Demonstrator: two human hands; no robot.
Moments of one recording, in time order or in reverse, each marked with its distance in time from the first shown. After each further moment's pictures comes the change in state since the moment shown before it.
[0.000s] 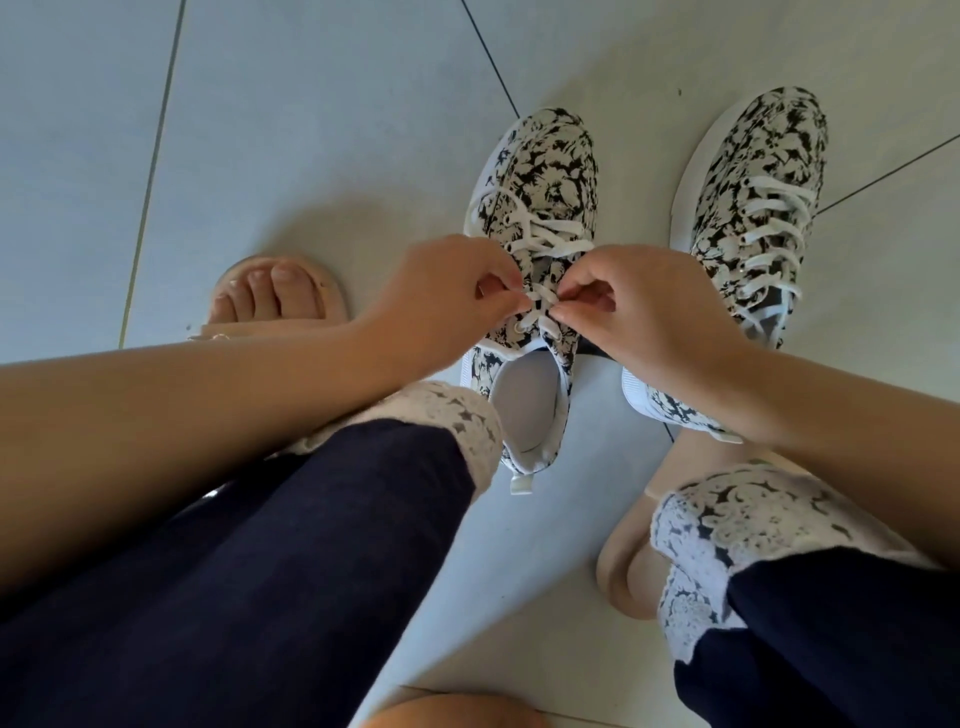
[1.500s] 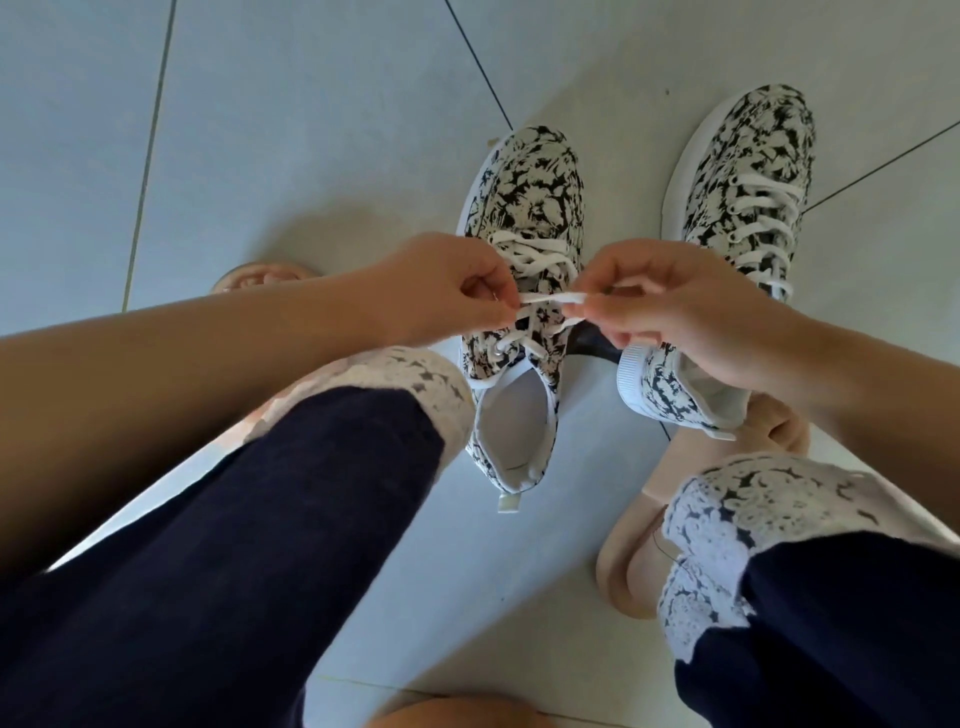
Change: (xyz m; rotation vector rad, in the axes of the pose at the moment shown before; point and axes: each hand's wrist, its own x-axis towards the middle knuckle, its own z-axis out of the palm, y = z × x) left_hand 0.007 0.004 -0.022 -0.193 -0.353 -0.071; right_hand -0.008 0.012 -0.029 0.736 -0.349 0.121
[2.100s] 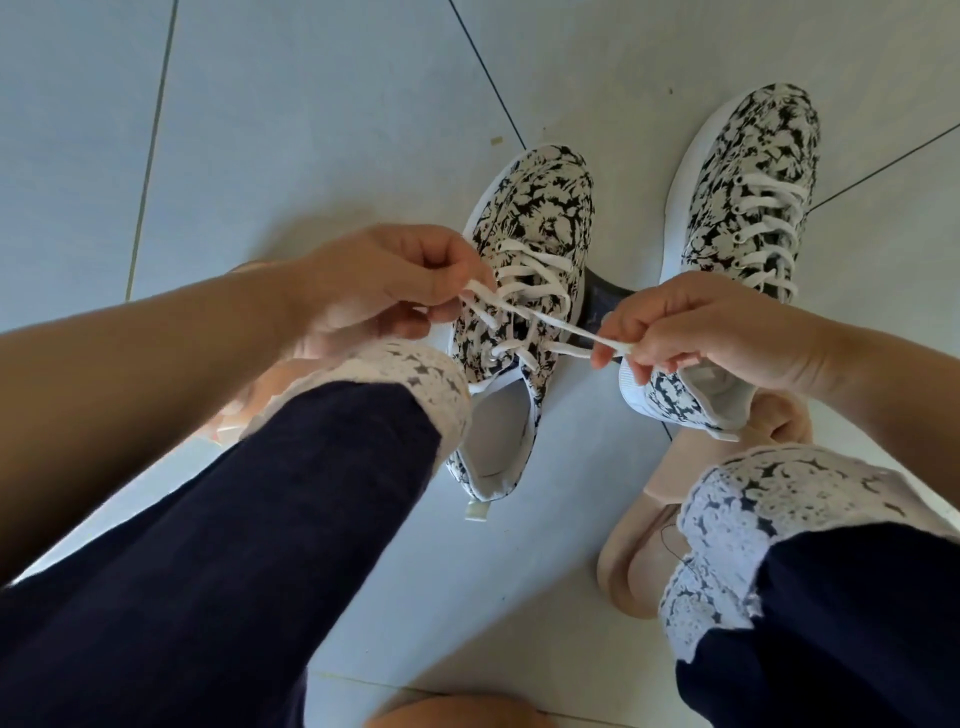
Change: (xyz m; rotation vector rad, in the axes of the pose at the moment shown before) left_hand -0.018 -0.015 -0.019 -0.734 -0.144 -0.151; right_hand -0.007 0.010 -0.016 -0.071 -0.198 0.117
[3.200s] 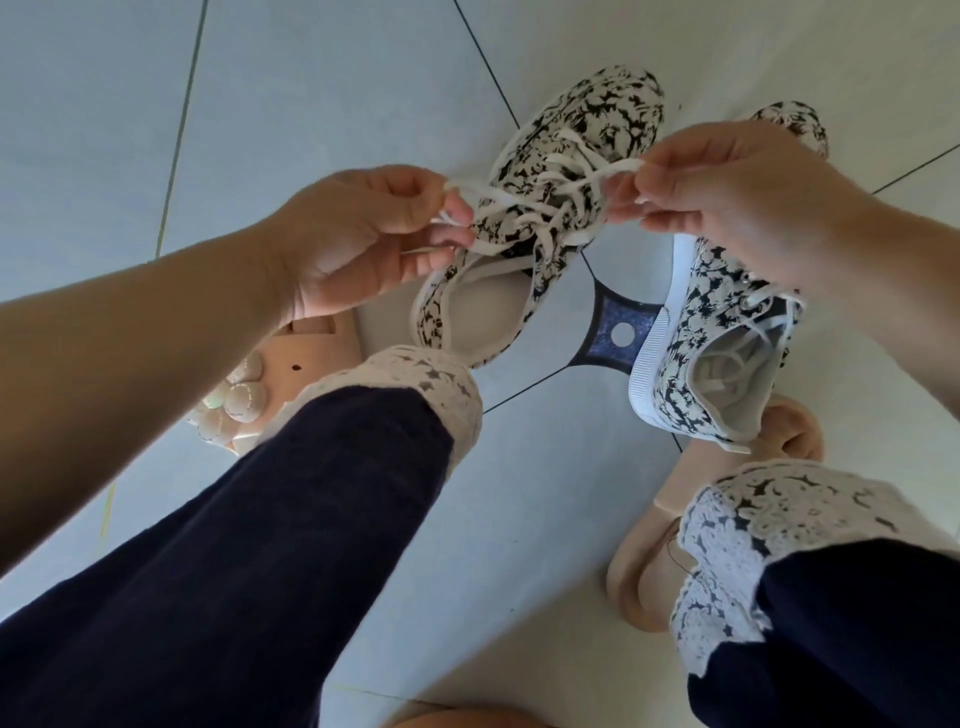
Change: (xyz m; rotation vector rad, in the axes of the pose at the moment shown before) left_hand 0.012 0.008 -0.031 -0.301 0.081 0.193; right_hand 0.027 -0.039 -0.036 0.082 0.371 -0.132
